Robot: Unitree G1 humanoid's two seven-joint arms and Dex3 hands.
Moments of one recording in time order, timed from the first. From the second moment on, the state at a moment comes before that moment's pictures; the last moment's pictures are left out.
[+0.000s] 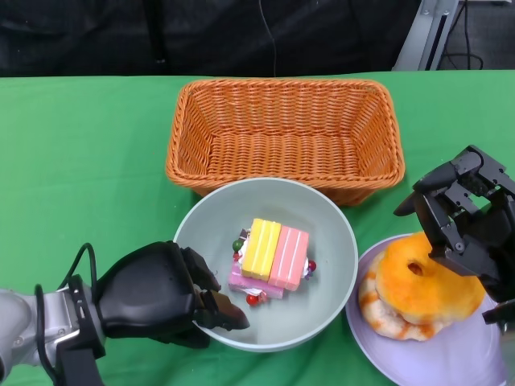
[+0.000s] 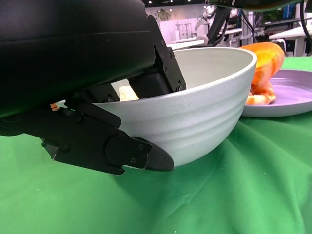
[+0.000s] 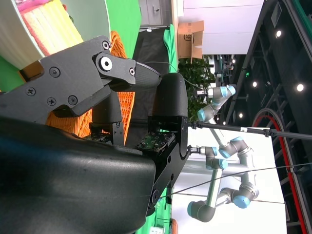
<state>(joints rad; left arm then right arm) -0.58 0.55 -0.76 0.70 1.18 -0.89 0.75 -0.12 0.00 -0.10 0.18 0.34 -0.38 0.39</state>
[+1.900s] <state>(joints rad) -0.56 0.52 -0.74 0.84 1.17 -1.04 1.20 -0.11 0.02 -0.13 0.19 0.37 -0.38 0.39</state>
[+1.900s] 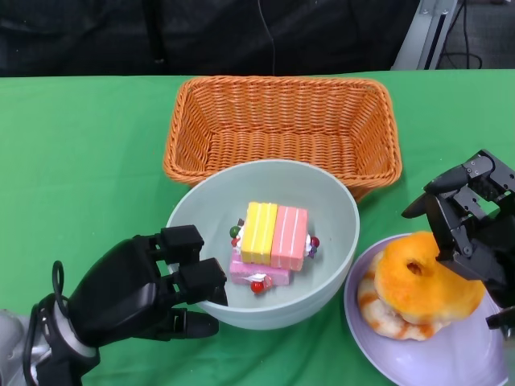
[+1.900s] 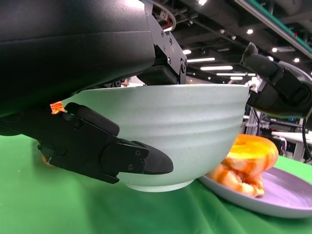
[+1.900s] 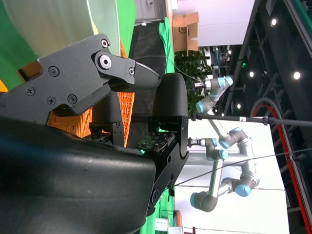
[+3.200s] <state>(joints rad) -0.50 0.45 -0.44 0.77 0.82 -1.23 0.83 -0.12 0.03 -0.15 0.22 0.36 -0.40 0.40</state>
